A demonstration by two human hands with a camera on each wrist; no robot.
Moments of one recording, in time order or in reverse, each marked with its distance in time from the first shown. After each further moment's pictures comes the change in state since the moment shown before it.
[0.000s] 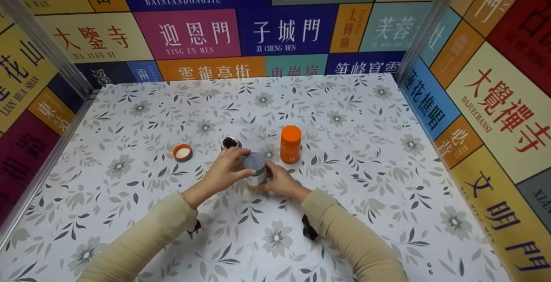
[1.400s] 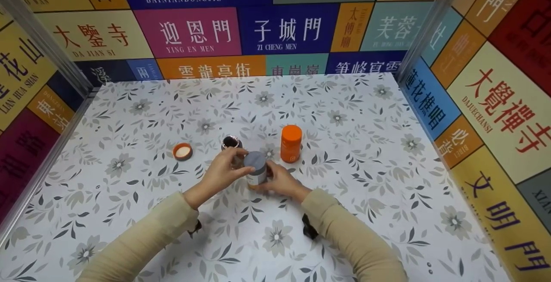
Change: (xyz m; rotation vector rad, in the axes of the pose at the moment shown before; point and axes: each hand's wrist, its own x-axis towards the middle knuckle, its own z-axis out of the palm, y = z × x) left_hand -0.003 0.000 0.000 -0.032 0.068 -0.048; right_hand -0.001 0.001 0.000 -0.031 0.010 0.033
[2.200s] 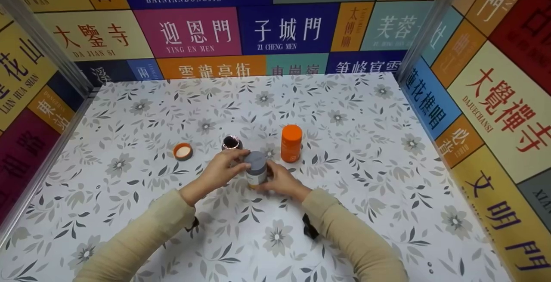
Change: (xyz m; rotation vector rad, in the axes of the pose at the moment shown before) left_hand 0.005 -0.001 -0.008 0.017 -0.097 0.052; right_hand 0.002 0.001 -0.001 0.035 -0.025 -0.009
